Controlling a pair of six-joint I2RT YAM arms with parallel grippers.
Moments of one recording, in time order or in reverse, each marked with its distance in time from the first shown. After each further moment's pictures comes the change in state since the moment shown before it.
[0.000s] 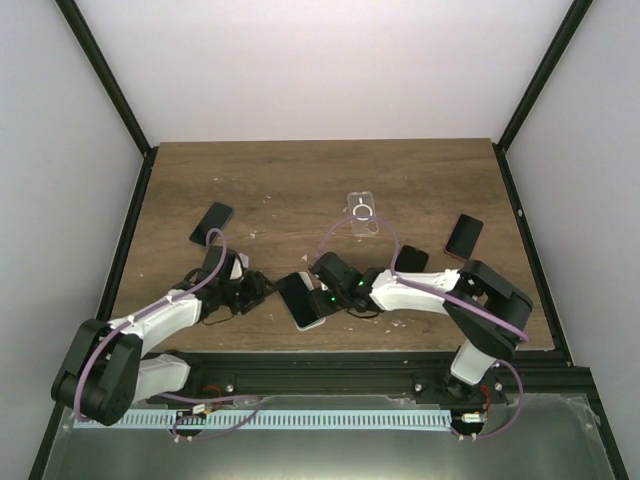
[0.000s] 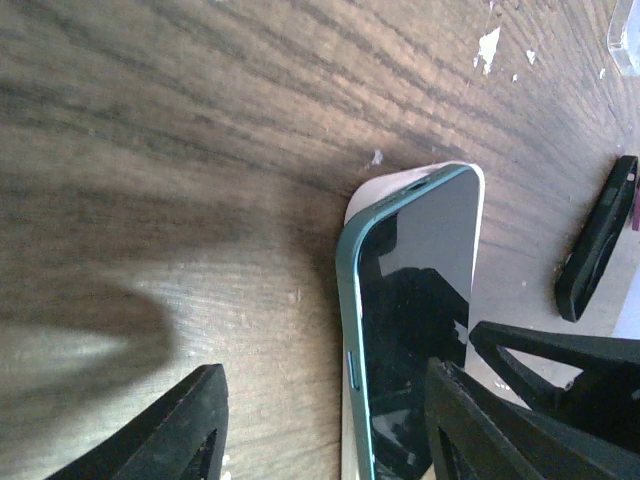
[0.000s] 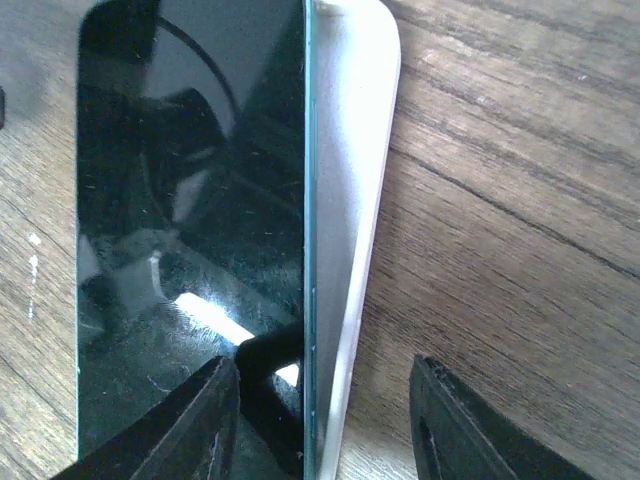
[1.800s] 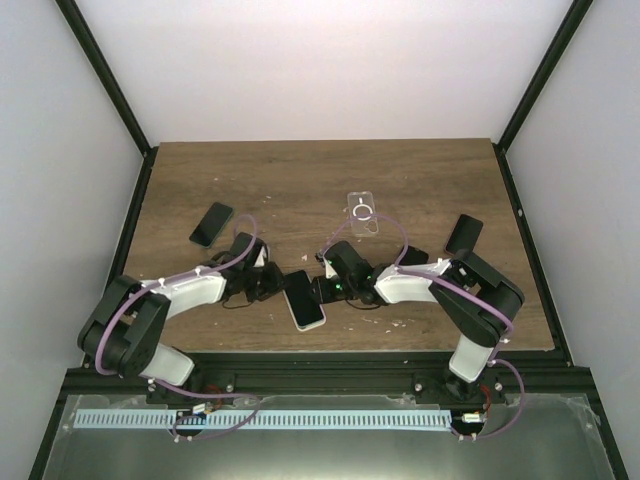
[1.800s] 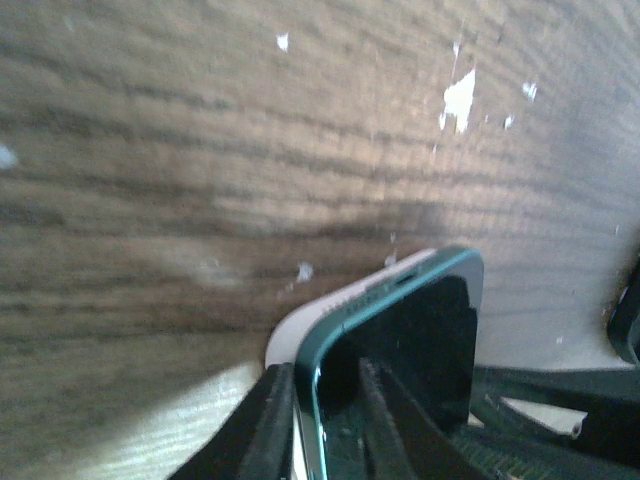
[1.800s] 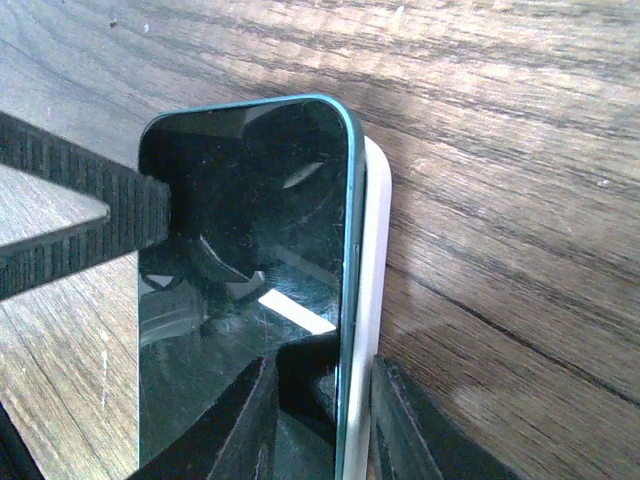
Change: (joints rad) left arm -0.118 0.275 0.194 0.022 -0.105 0.042; right arm -0.125 0.072 -0.071 0.301 -0.227 0.083
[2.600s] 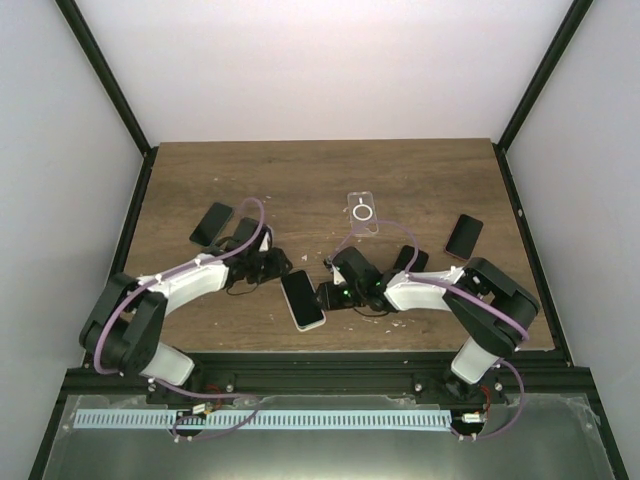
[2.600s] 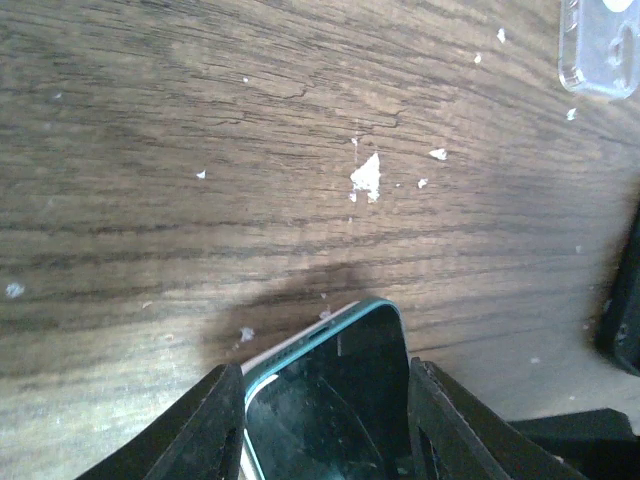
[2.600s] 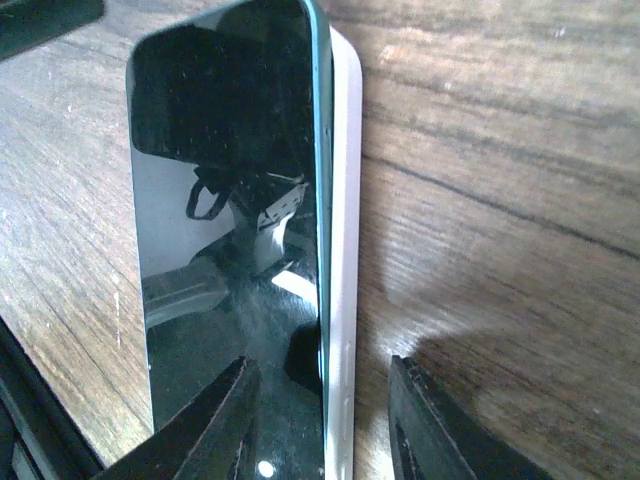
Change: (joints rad) left arm -0.006 -0.017 0.132 -0.098 -0.110 0.141; right arm 0.000 -0.090 -0.083 -0.021 -0.018 0.073
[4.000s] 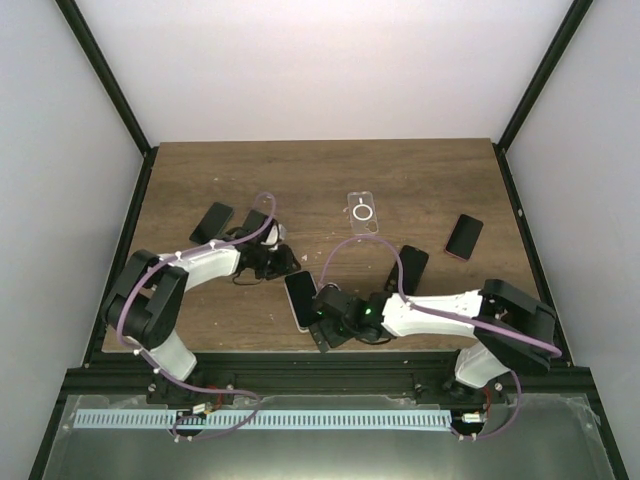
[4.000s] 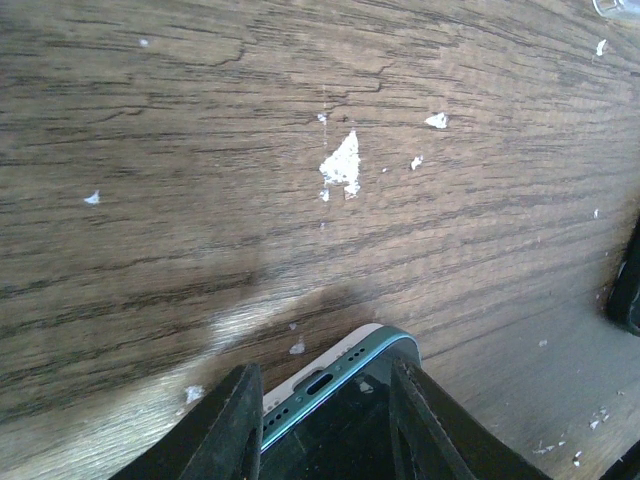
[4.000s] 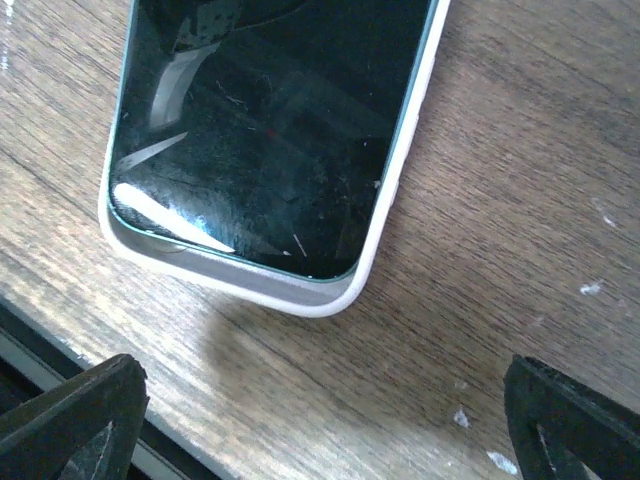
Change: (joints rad) left arm 0.023 0.193 0.115 -0.026 0.148 0.084; right arm 0.320 -0.156 0.036 -0.436 0.357 -0.078
